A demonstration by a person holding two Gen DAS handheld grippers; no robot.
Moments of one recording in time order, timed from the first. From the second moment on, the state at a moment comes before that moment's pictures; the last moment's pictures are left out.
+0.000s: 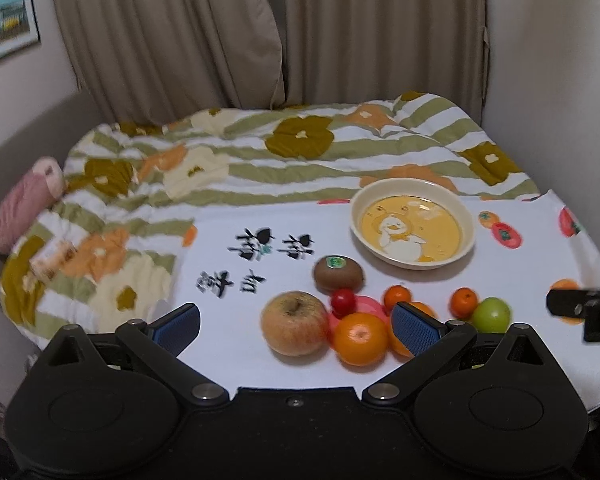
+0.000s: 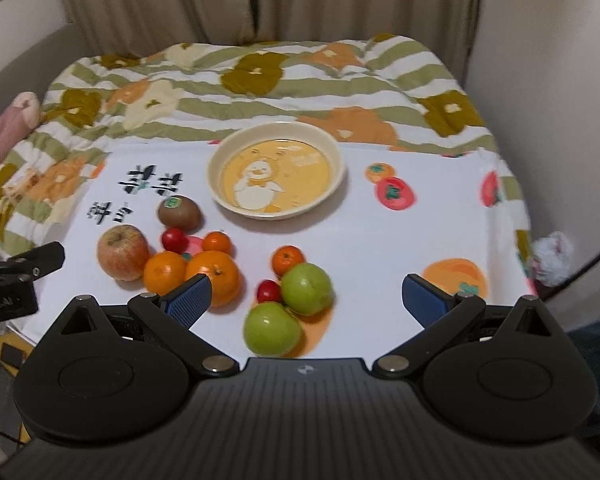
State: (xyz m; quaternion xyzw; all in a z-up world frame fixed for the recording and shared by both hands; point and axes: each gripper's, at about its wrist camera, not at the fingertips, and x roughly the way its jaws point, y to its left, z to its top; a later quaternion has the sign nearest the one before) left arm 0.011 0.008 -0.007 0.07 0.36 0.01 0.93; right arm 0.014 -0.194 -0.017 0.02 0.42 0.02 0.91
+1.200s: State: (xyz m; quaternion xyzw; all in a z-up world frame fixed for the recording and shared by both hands) left arm 0.117 0.066 -0.133 0.24 0.39 -0.32 0.83; right arm 0.069 -0.074 -0.128 0.23 0.46 -0.08 0.85
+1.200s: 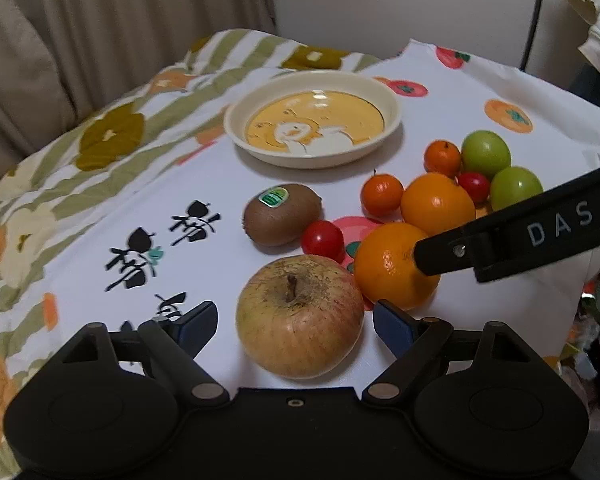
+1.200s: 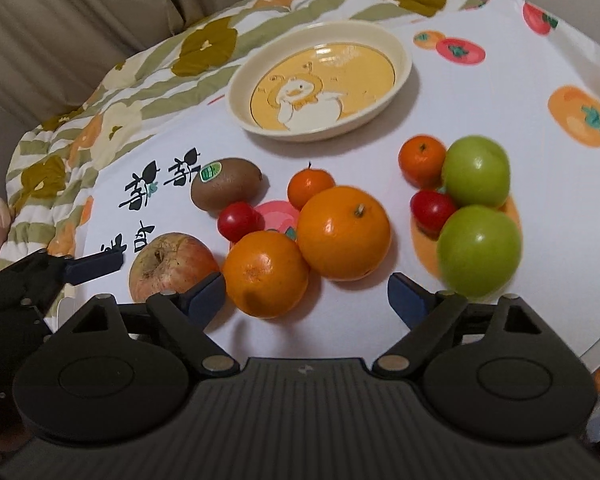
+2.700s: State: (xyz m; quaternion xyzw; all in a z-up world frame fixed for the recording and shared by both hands) left arm 0.108 0.101 -0.116 0.19 0.40 -0.27 0.86; right arm 0.104 -0.039 -0.118 0.22 0.47 -0.04 0.86
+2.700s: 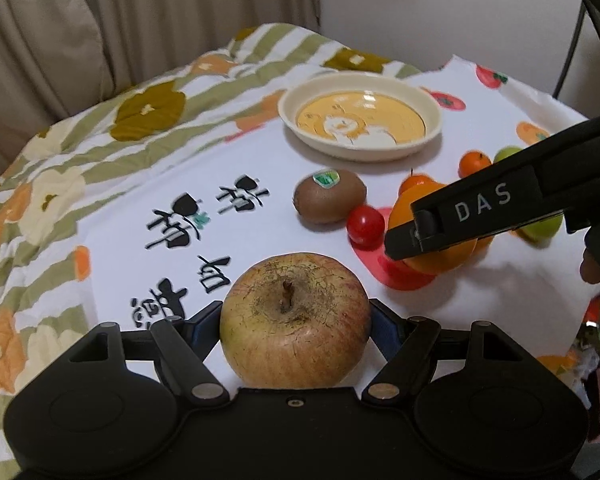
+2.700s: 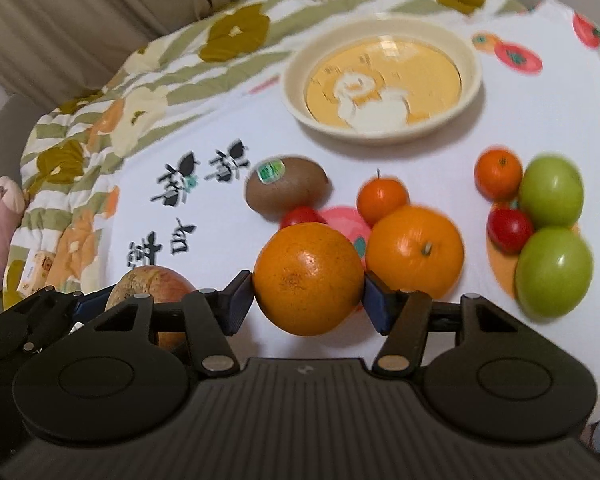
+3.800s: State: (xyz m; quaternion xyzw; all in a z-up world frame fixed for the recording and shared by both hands) left arm 0.190 -0.055 -0.052 0.10 0.37 -0.13 0.91; right arm 0.218 -0.221 -0.050 0.08 0.42 0.10 0.90
